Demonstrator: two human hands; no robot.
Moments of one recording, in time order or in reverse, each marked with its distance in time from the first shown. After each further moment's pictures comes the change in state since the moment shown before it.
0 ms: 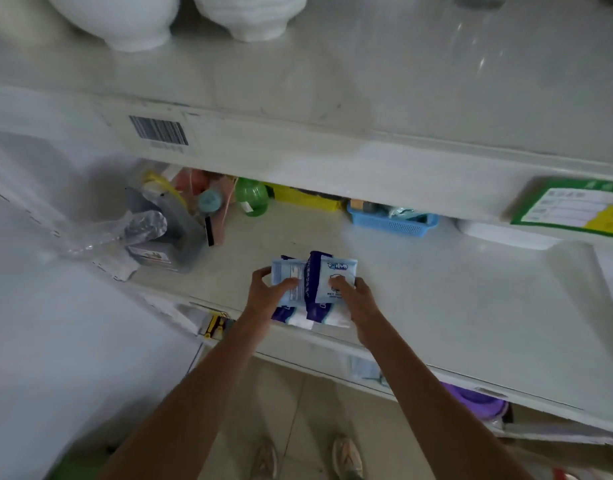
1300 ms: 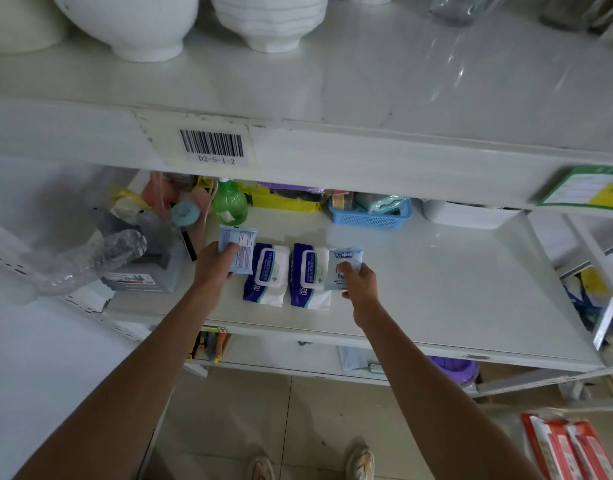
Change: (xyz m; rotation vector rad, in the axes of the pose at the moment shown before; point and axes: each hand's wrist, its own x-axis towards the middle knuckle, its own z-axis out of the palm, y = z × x) left_hand 0.062 0.069 -0.083 0.167 -0.030 0.228; right_hand 0.009 -0.006 0.022 0.025 0.365 -0.054
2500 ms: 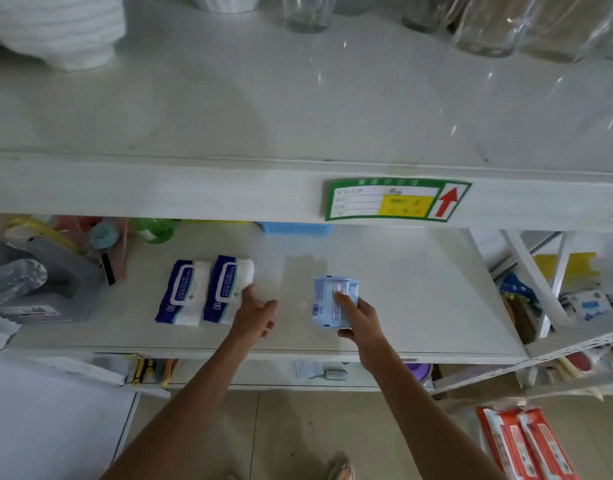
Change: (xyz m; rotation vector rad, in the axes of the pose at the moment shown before) left_hand -0.103 -0.023 0.212 0.133 -0.323 -0.117; right_hand 0.007 0.029 -0.181 0.123 -0.125 0.044
